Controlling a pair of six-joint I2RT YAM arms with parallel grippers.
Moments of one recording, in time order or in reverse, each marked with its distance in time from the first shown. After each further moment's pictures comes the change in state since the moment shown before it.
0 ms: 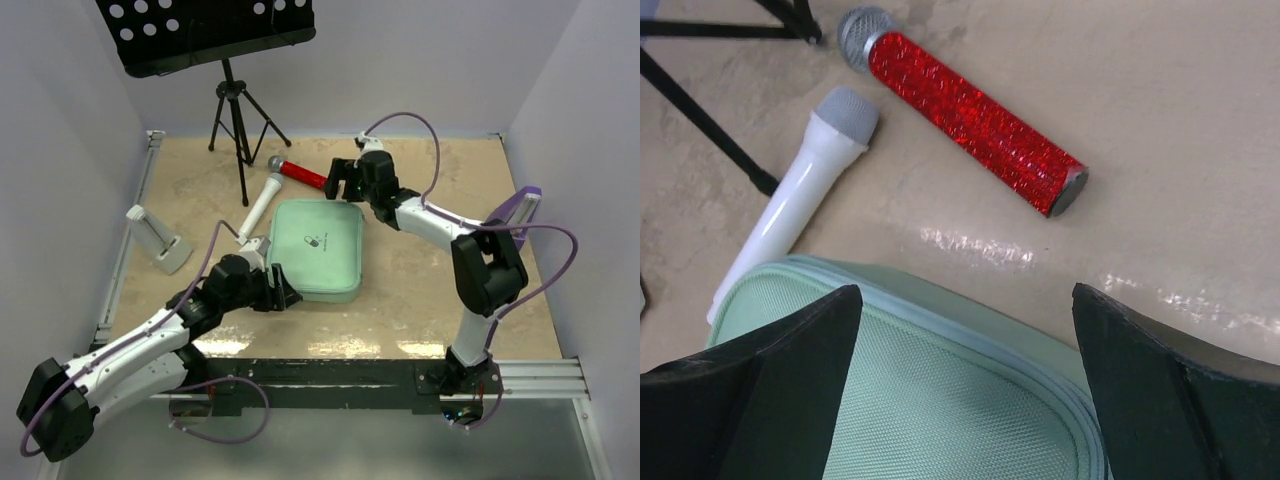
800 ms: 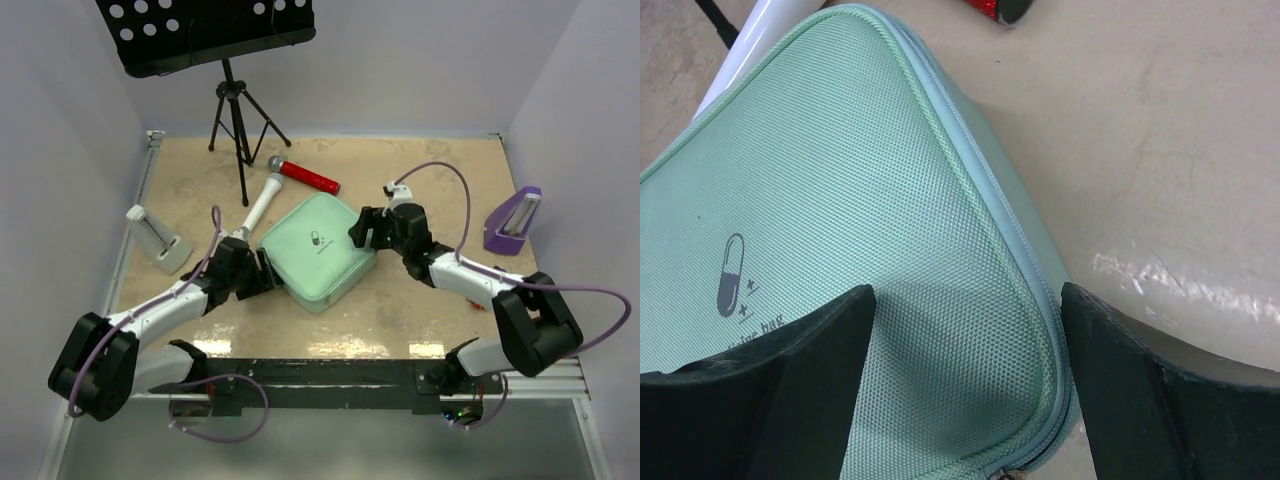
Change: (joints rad) left arm 0.222 0.326 0.011 0.058 -0.072 -0.053; right arm 0.002 -0.379 -0.572 0.178 -0.078 -0.013
